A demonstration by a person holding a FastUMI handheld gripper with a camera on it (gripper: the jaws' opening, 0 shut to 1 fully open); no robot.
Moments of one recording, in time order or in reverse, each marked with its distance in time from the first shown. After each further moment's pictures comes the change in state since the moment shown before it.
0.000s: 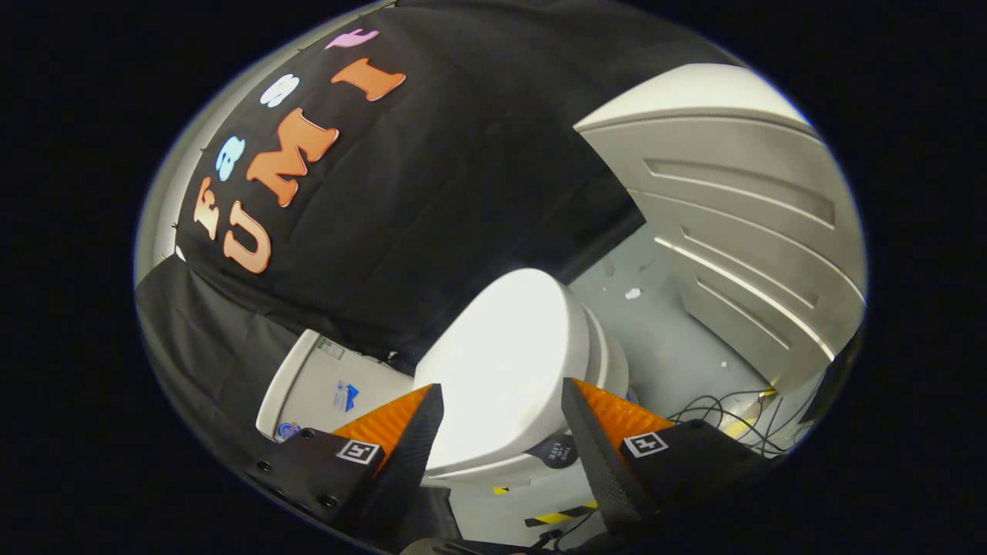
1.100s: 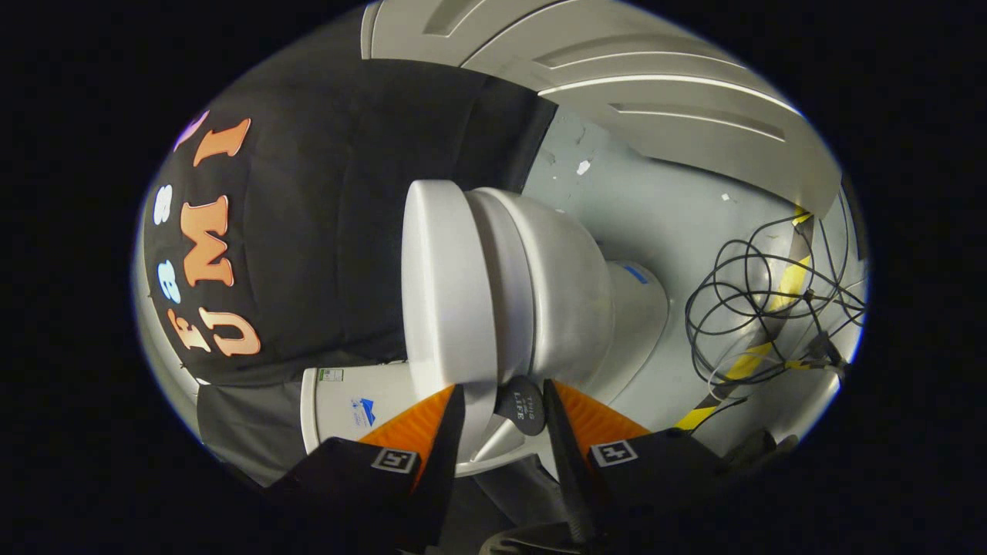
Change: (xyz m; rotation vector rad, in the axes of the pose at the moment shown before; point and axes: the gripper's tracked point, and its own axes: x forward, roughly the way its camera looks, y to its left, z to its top) arm 0.054 -0.036 -0.085 0.493 0.217 0.046
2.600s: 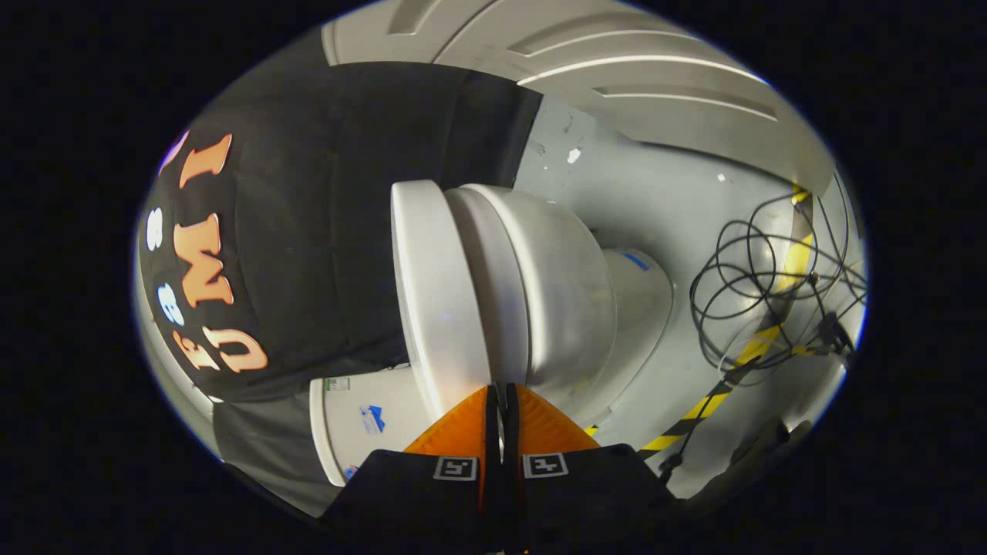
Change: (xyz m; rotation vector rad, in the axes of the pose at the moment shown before) arm 0.008 -0.007 0.012 0.007 -0.014 -0.010
